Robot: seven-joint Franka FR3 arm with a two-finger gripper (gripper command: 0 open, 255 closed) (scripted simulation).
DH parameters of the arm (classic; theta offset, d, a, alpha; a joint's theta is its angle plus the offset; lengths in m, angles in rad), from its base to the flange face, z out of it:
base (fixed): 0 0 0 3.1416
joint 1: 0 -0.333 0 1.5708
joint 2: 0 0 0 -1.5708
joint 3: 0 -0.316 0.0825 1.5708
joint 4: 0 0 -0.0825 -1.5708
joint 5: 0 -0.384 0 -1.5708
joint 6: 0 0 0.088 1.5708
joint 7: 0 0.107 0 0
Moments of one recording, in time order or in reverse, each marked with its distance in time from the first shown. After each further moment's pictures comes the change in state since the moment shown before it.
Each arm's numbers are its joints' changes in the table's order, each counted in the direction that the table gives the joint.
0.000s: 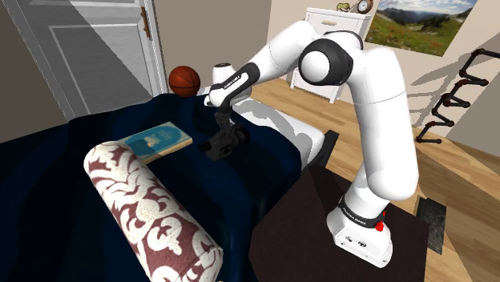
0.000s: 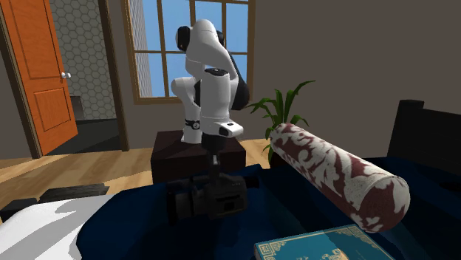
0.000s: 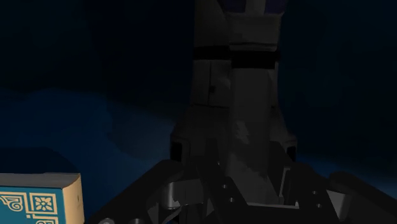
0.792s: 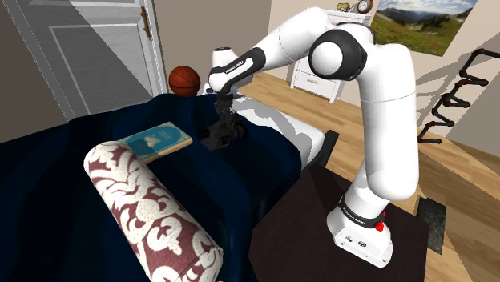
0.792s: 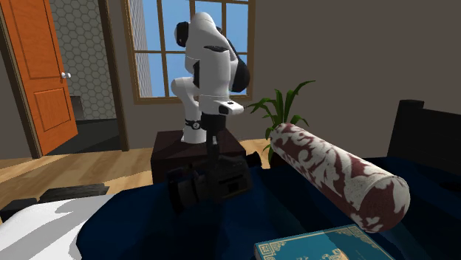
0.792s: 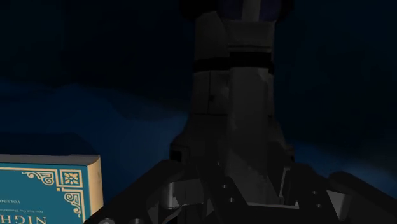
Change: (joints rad) arm -0.007 -0.090 0.009 -0.025 0.014 -0.114 0.003
